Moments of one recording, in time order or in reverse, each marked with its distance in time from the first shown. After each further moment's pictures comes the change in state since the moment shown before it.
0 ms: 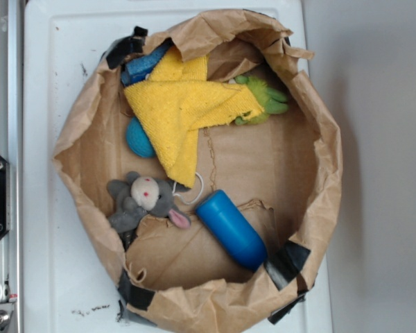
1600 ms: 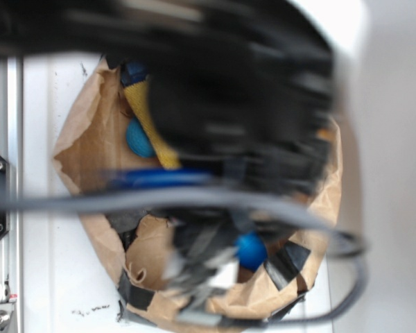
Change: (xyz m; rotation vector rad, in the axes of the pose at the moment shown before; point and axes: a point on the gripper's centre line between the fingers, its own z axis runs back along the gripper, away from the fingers) arm 0.148 -0.009 -0.064 -0.210 0.019 -0.293
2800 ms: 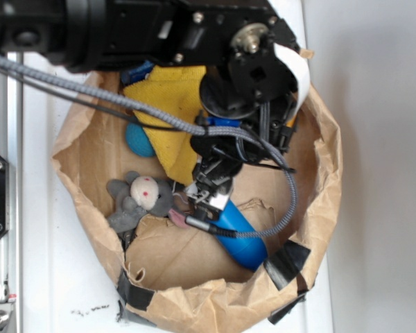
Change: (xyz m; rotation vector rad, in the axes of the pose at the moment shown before) arm -0.004 0.053 -0.098 -0.041 -0.068 -0.229
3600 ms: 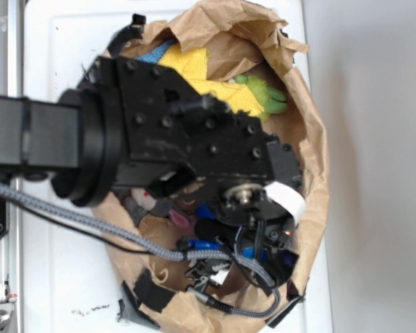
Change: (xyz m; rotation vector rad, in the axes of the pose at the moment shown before) arm 0.018 -0.039 -0.032 0.089 0.021 -0.094
